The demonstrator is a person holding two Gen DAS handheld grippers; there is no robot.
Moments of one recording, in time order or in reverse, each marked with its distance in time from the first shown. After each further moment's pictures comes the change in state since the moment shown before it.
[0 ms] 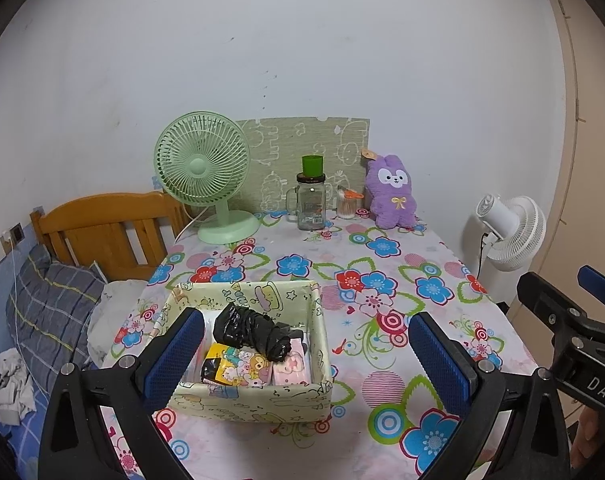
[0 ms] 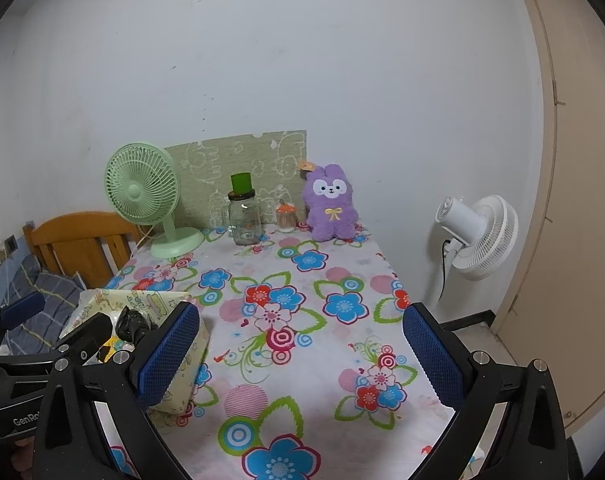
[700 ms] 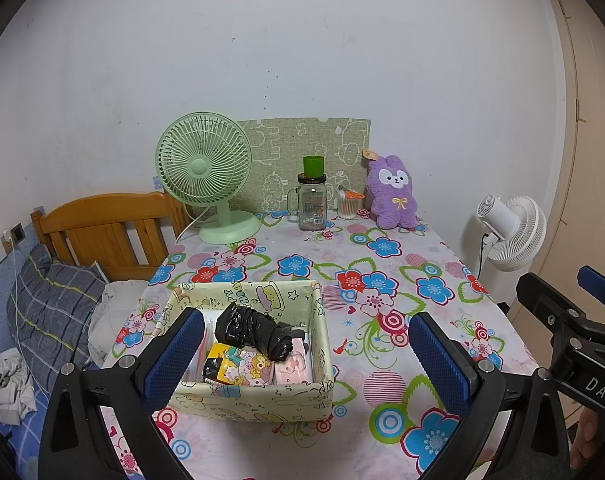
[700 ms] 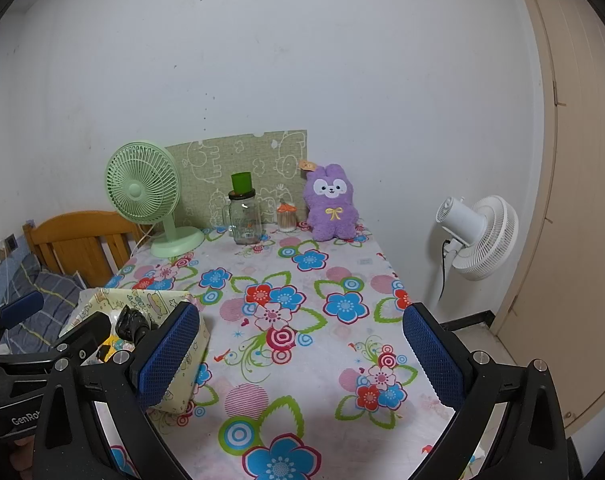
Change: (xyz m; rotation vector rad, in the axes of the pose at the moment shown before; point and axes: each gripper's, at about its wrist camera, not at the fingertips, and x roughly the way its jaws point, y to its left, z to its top) left arm 0.000 0.001 0.000 -0.002 0.000 -0.001; right arm 0.000 0.001 0.000 -0.002 0.000 0.000
